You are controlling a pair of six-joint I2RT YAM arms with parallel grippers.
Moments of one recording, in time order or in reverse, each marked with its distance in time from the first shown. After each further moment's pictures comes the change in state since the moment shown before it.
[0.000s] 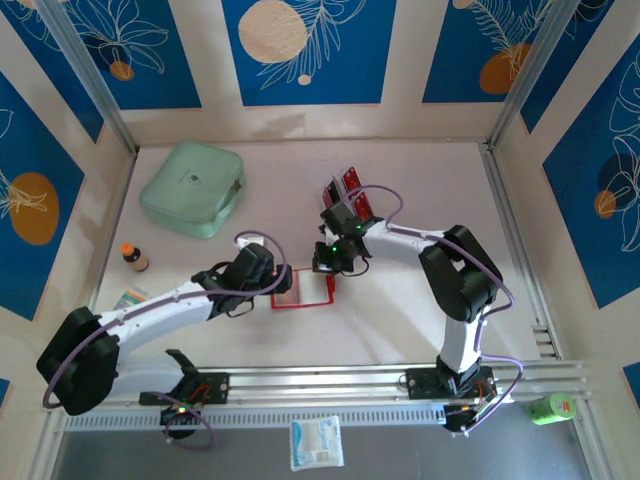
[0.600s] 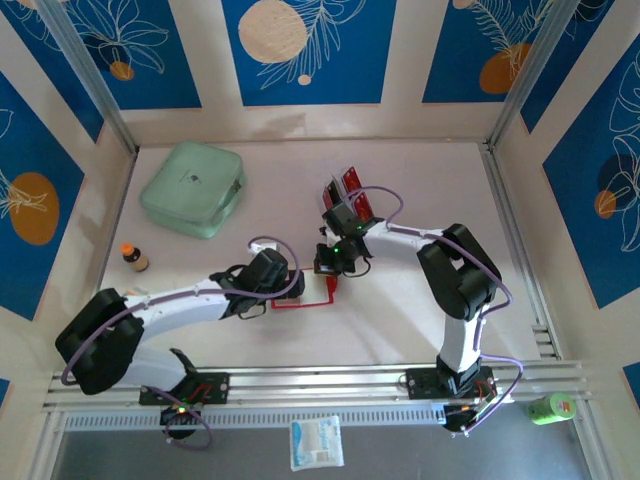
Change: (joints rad) left arm -0.066 0.128 -0.005 0.101 0.023 -0.061; right arm -0.006 0.013 -0.016 0.006 -0.018 -0.037
